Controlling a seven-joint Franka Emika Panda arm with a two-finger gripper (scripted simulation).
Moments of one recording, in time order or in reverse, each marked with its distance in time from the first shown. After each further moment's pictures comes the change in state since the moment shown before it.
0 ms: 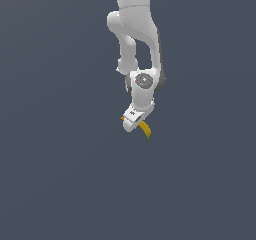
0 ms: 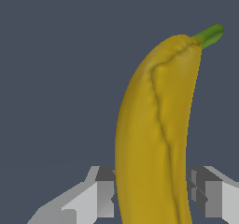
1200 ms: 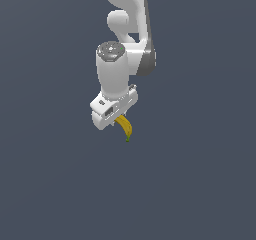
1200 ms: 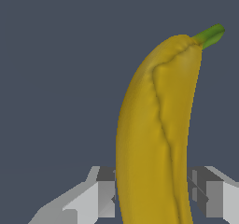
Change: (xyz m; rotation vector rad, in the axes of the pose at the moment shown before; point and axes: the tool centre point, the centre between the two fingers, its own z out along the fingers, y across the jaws) arm -0.021 0.124 -0.147 0.000 0.002 0.004
